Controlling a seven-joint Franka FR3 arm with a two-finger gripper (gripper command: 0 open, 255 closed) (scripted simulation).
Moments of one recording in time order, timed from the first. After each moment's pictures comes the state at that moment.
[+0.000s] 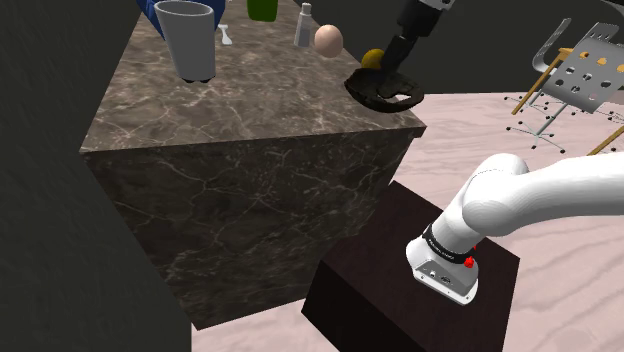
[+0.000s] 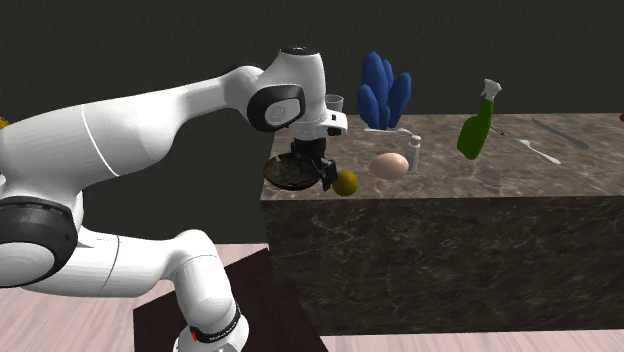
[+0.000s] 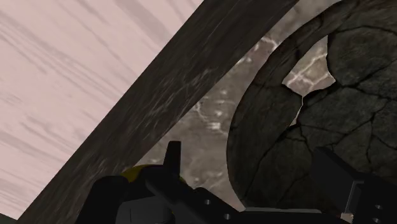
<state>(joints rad) 0.01 -0.78 -0.01 -2.32 0.07 1.70 -0.16</state>
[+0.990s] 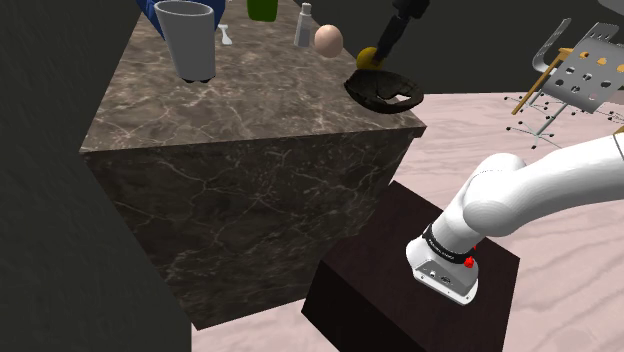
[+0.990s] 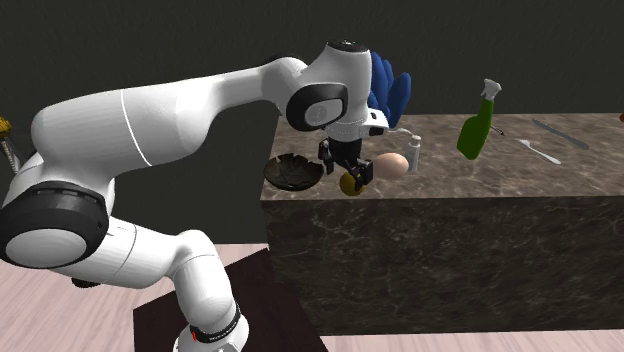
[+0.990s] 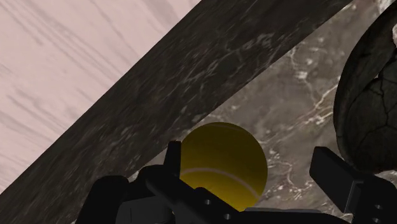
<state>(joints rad) 0.03 -0.61 -0.17 -2.16 0.06 1.71 -0.37</state>
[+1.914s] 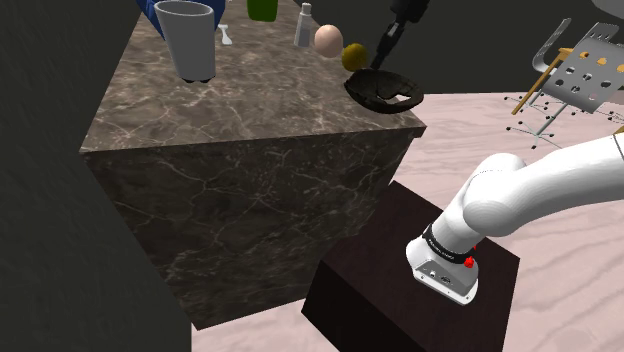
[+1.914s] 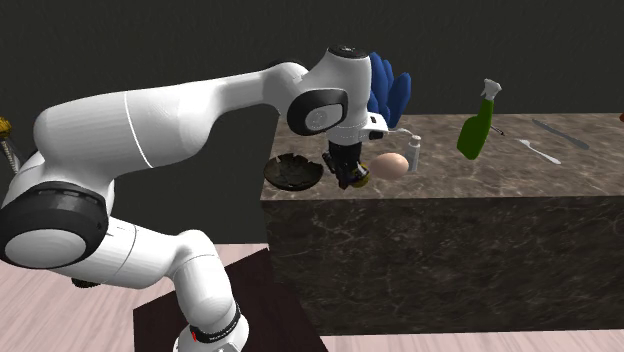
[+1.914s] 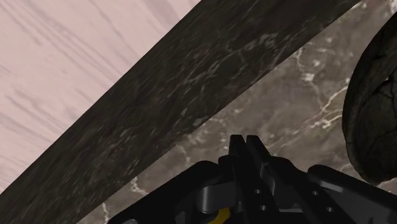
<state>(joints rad) 0.03 -0.61 -0.17 -2.18 0.06 1.74 -0.37</state>
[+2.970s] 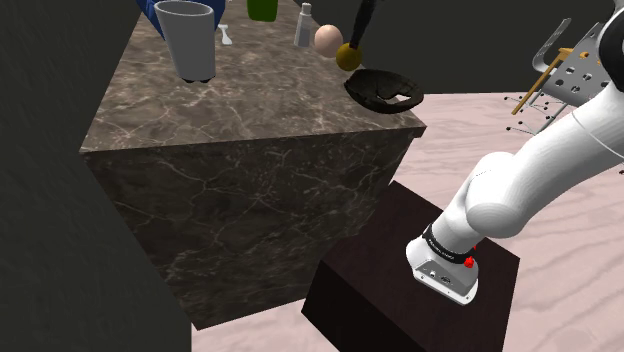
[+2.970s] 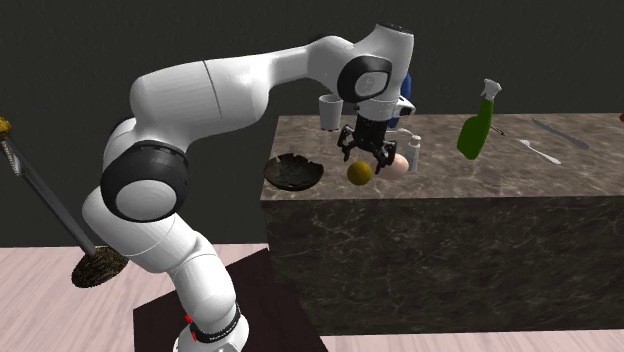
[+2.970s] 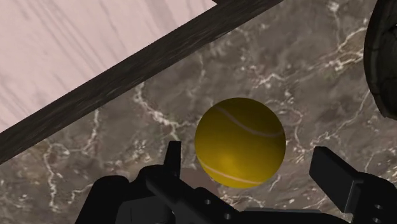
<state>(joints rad) 0.11 -0.26 -0.21 -1.79 0.09 1.54 -0.56</state>
